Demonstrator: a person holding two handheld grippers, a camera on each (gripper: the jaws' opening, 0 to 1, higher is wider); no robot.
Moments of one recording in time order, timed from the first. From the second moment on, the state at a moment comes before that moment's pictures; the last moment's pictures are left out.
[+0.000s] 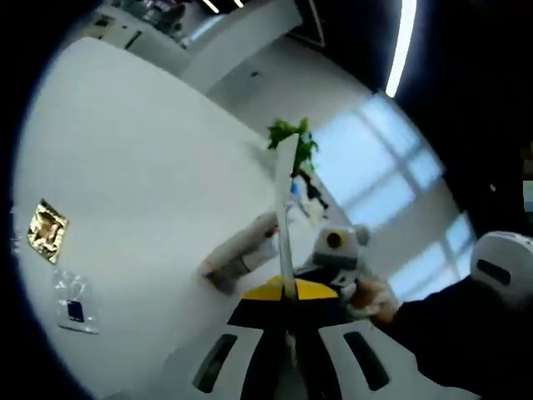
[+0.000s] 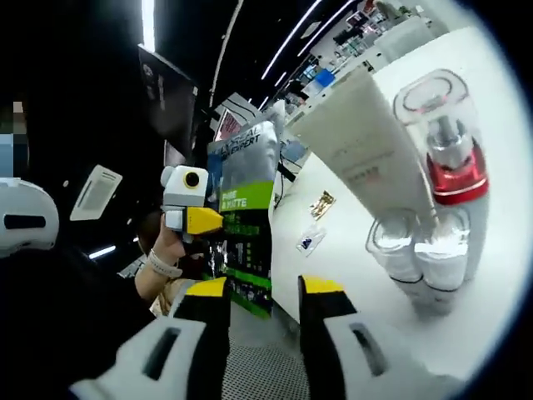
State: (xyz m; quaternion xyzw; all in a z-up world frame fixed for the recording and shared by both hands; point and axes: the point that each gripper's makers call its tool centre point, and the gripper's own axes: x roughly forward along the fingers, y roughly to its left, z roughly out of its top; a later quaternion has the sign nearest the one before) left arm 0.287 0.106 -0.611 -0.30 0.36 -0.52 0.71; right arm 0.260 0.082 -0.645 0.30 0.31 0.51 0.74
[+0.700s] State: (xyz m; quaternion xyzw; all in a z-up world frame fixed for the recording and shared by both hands) left arm 0.325 0.122 -0.585 -0.30 0.24 -0.52 0.76; right arm 0.245 0.087 -0.618 0.33 0.28 0.57 0.70
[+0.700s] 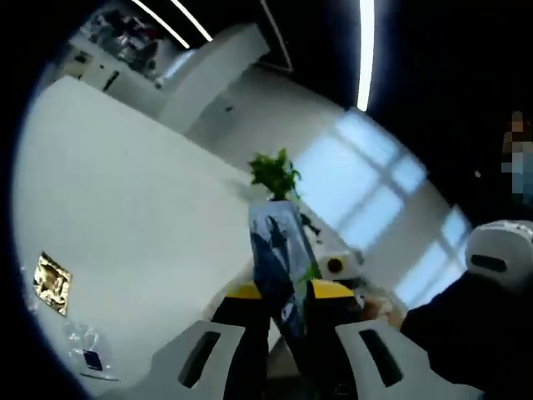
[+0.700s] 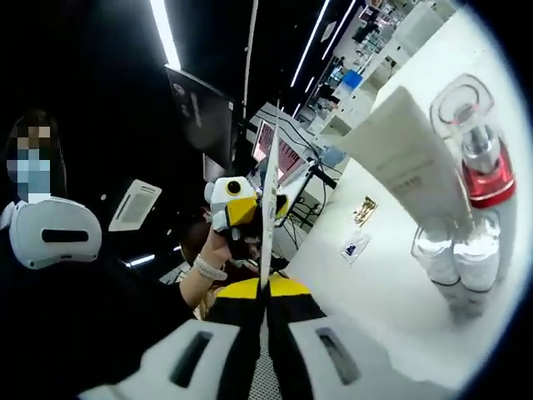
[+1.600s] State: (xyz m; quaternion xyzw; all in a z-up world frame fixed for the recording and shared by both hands) left arm 0.381 0.137 -0.669 -0.14 0.33 -0.41 0.84; right arm 0.258 0.092 -0.665 0.25 0.35 0.51 0.75
